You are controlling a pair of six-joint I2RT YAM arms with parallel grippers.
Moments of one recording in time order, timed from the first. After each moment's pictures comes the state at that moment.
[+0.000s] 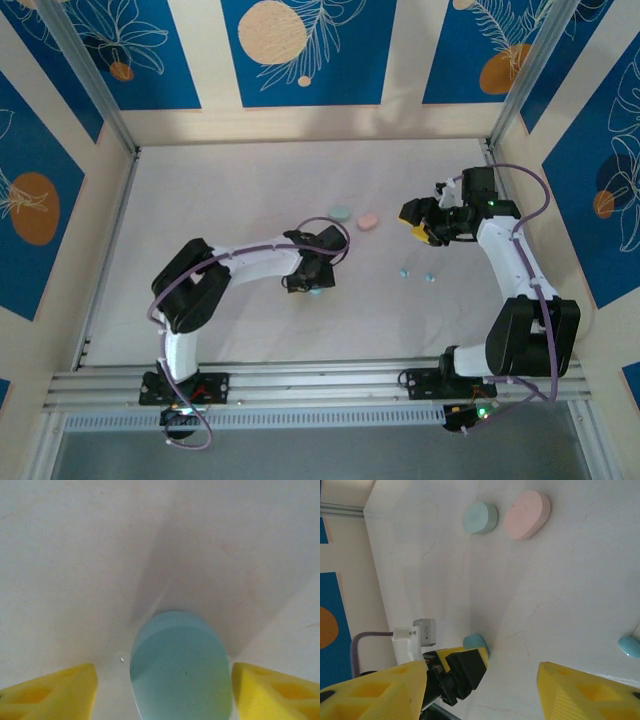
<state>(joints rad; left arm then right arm) -0.91 1.93 1.30 -0.76 -0.13 -1.01 -0.06 1.37 1.10 -0.81 -0.70 0.49</state>
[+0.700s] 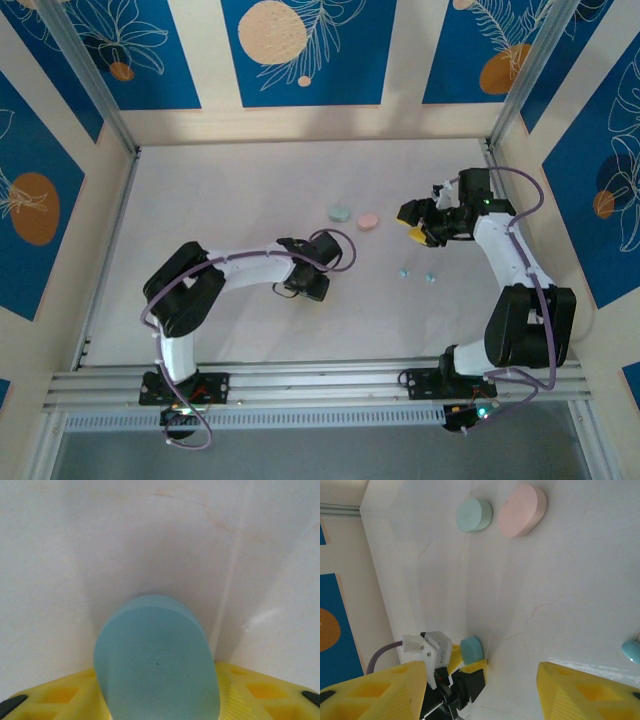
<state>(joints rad) -0.91 1.87 1.19 -0.66 -0.08 -0.48 -0.06 1.42 1.09 -0.78 -0.72 0.51</state>
